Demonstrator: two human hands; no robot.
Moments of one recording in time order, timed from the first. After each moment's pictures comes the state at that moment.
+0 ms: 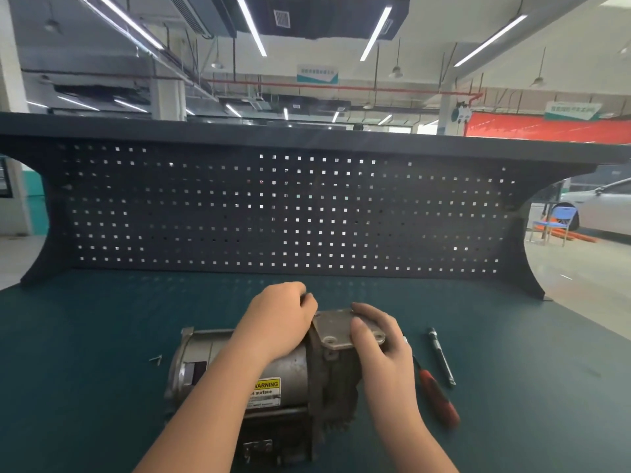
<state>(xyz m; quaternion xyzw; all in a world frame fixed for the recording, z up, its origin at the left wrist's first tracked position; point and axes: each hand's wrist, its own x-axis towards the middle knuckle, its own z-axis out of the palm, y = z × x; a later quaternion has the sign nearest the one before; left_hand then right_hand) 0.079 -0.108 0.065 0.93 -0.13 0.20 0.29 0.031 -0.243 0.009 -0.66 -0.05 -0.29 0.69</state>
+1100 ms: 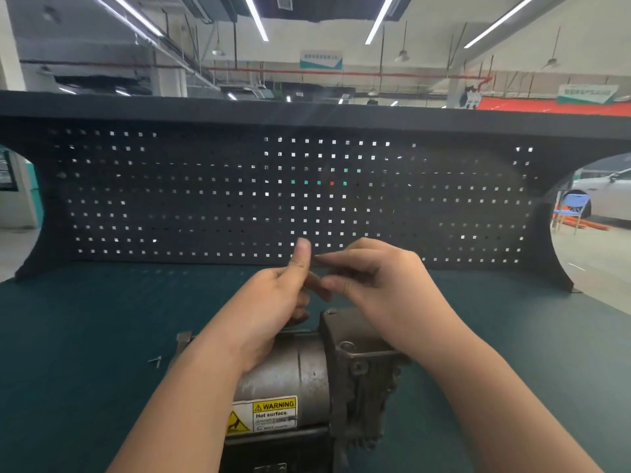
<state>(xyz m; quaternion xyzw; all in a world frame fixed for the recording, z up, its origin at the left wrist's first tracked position) 0.083 -0.088 0.071 0.74 -0.17 0.03 0.65 0.062 -0.242 0.092 -0.84 -0.27 -0.30 0.37</state>
